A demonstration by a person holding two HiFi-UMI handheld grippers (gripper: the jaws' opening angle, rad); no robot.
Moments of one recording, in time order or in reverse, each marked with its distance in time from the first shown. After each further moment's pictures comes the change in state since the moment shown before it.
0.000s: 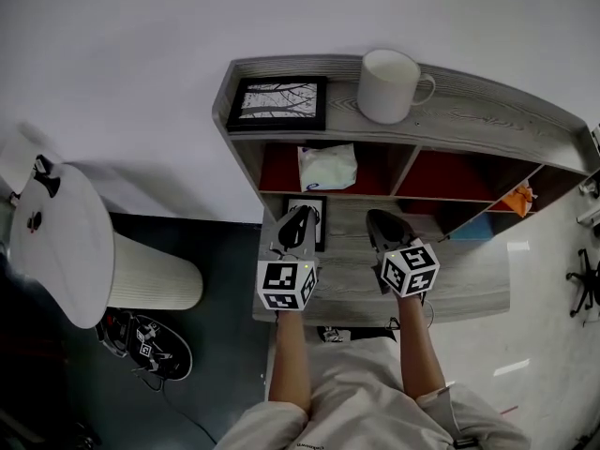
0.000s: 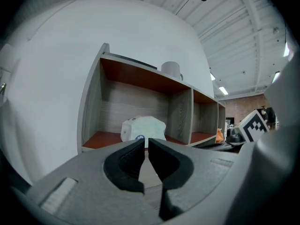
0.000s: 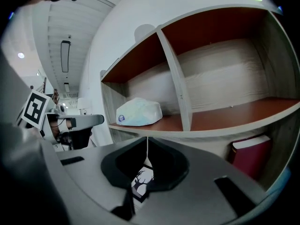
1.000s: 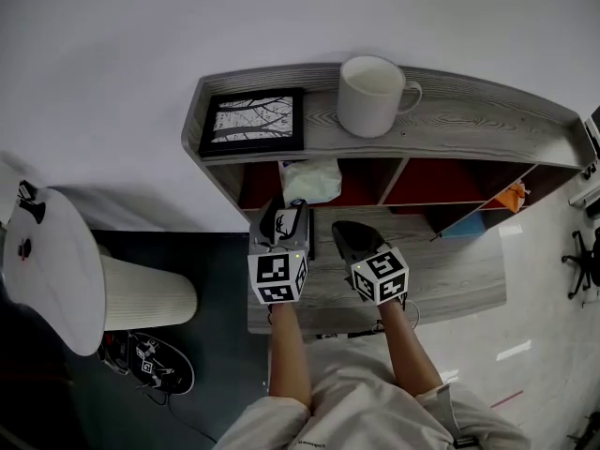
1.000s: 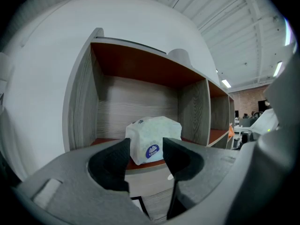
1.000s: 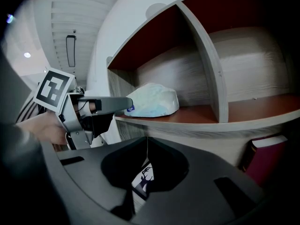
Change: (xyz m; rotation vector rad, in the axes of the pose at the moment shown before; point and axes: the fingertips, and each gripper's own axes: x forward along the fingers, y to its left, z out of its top) left arm 0.052 0.024 0.007 0.054 0.024 0.046; right arm 0.041 0.032 -0.017 -0.053 0.076 0.091
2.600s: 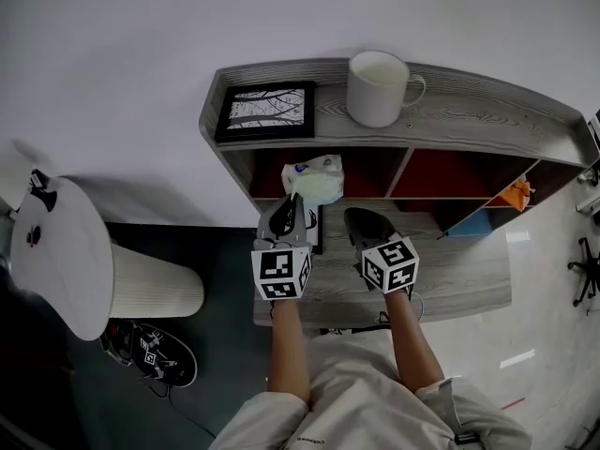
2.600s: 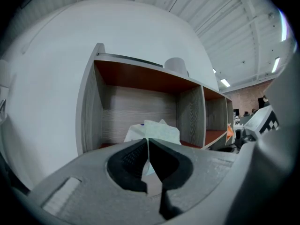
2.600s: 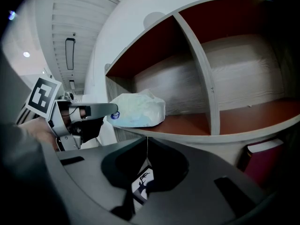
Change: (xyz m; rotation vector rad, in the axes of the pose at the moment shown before) left arm -0.025 -0.001 0.015 0.038 -0.033 0.017; right arm -0.010 -0.007 0.019 0.010 -0.060 -0.033
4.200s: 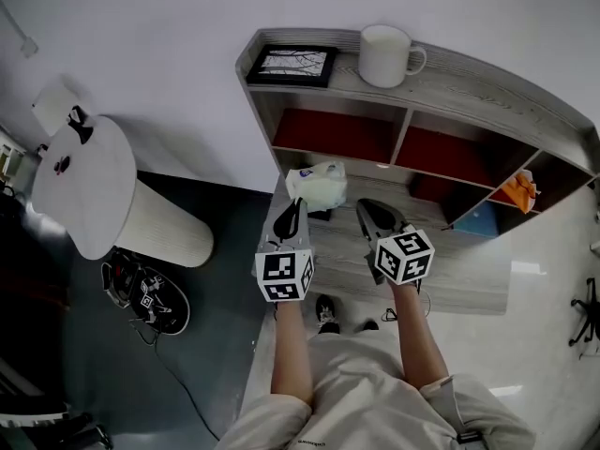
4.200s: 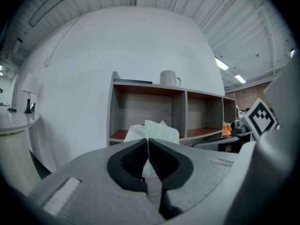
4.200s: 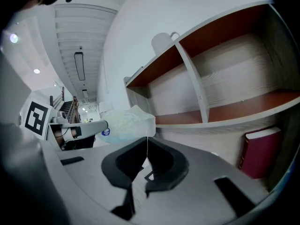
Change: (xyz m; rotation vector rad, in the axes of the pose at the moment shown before) left arm -0.121 -0.052 -0.018 -0.045 0.039 0.194; right arm -0.087 0.035 -0.009 0.066 0.004 0.172
